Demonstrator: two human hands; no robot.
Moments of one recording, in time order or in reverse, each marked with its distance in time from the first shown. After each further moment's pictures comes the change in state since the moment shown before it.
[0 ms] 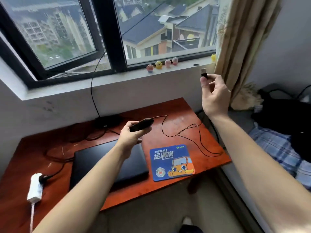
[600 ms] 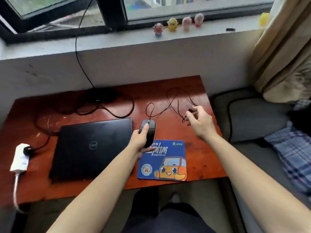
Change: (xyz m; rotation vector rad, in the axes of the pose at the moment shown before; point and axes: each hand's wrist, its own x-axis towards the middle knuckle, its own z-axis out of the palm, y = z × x) left_hand 0.114 -0.096 0.107 -0.254 0.268 -0.594; right_hand -0.002 0.218 0.102 -0.112 -0.838 0.410
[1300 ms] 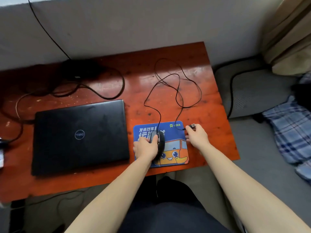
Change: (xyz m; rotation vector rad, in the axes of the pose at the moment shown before) left_hand 0.039 -0.097 0.013 0.778 0.266 -0.093; right_hand -0.029 0.097 0.085 0.093 -0.114 0.651
